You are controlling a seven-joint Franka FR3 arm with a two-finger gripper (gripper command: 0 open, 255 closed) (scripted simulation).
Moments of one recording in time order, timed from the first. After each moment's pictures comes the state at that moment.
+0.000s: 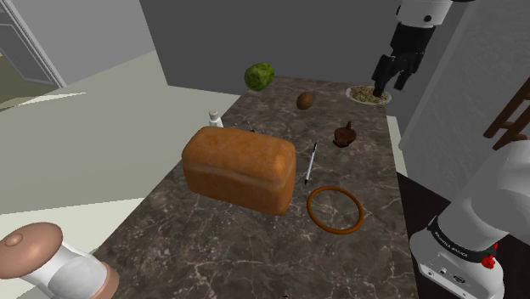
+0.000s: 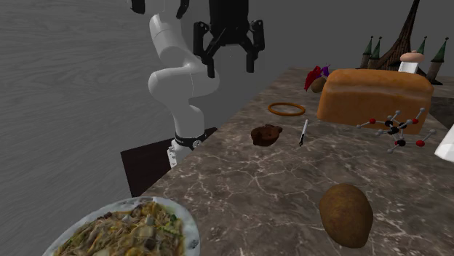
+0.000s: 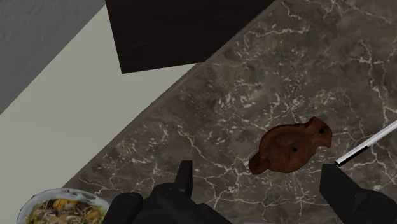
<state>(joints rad) 0.01 -0.81 -0.07 -2.43 -0.01 1.65 0.10</state>
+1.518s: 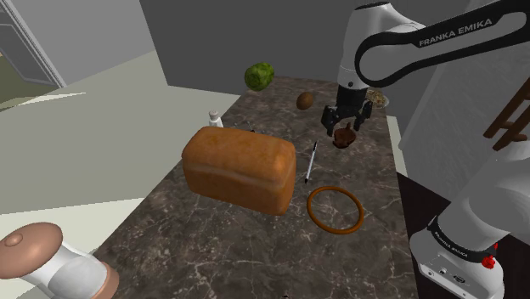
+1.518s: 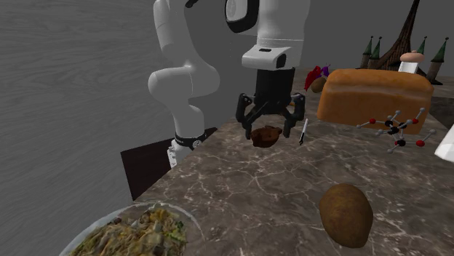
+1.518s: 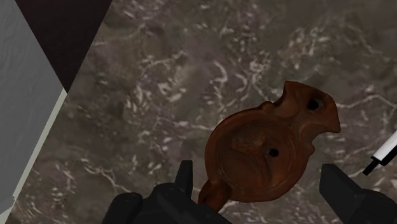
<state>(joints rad) -0.02 -0.51 0.14 -2.57 0.05 2.05 0.50</state>
